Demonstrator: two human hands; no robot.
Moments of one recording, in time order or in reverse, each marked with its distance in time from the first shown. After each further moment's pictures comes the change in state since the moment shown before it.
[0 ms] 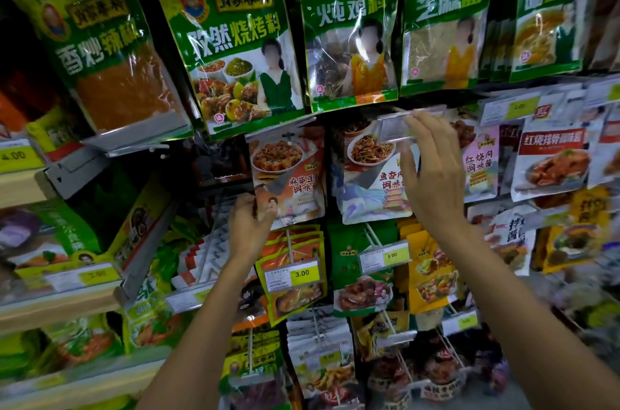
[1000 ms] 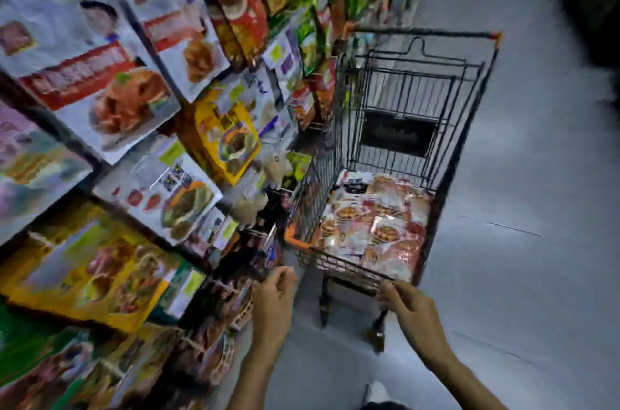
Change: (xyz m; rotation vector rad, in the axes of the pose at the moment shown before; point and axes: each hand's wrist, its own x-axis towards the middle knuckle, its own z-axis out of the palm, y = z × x) left_hand -0.360 0.135 0.376 -0.105 -1.050 0.176; right_hand -0.355 0.165 -0.359 -0.183 -0.131 1.612
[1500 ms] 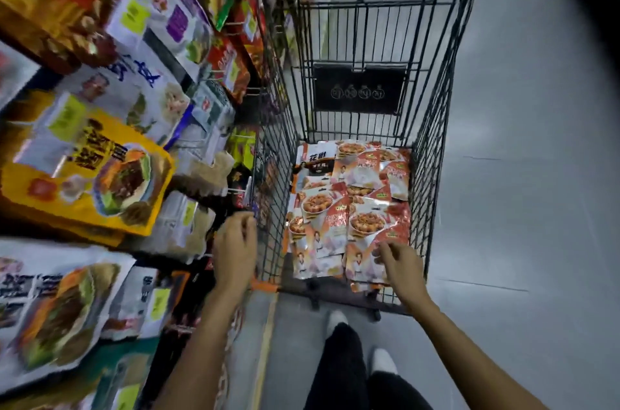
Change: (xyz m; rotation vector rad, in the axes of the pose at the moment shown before) left_hand 0.239 0.011 0.089 0.383 -0.145 0.222; right_hand 0.196 0.058 0.018 -0.001 0.181 0.304
